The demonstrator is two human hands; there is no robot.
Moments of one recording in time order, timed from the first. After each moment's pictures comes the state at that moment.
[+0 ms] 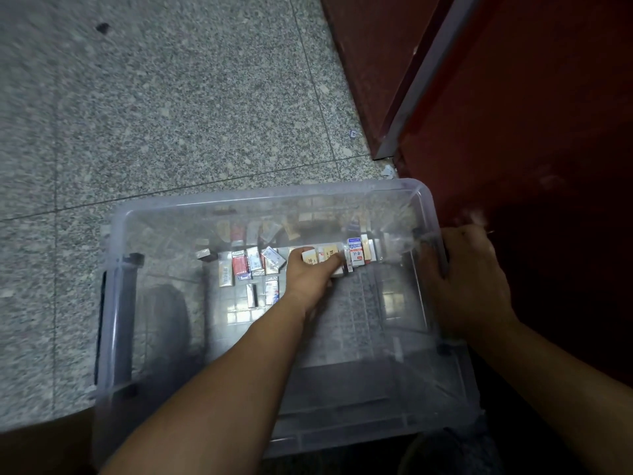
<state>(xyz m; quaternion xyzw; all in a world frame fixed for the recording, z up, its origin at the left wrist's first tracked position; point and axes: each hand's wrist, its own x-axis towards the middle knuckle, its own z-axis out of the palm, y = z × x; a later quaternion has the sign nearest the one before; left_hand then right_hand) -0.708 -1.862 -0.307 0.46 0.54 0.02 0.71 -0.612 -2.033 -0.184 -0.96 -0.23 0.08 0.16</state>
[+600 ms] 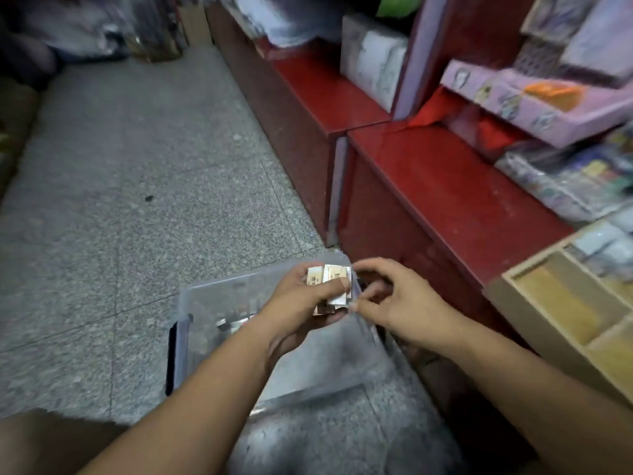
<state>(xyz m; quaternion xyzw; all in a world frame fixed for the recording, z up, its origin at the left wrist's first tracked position) -0.776 -1.910 0.005 0.51 0.28 -0.04 0.81 -0.702 -2.079 0.030 -0.82 -0.27 0.23 0.45</state>
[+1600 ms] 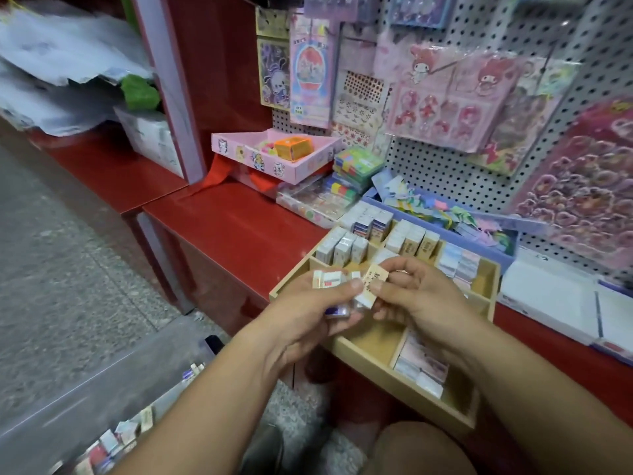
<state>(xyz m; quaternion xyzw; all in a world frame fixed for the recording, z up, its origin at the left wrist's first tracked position) -0.722 -2.158 0.144 0.51 0.06 -0.25 0.82 -0.735 -2.334 0.158 -0.68 0.04 0.09 0.73</state>
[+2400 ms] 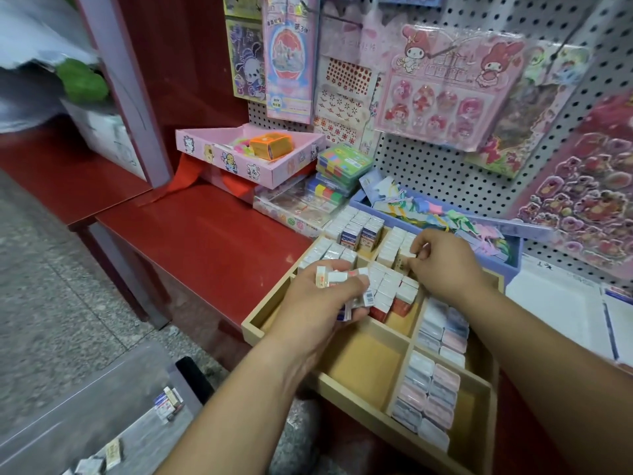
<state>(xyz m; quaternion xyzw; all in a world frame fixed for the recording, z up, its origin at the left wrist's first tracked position) -0.668 -2.201 0.126 0.52 0.08 -0.17 0.84 -0.611 -2.417 0.123 -0.96 0.11 -0.07 0.24</state>
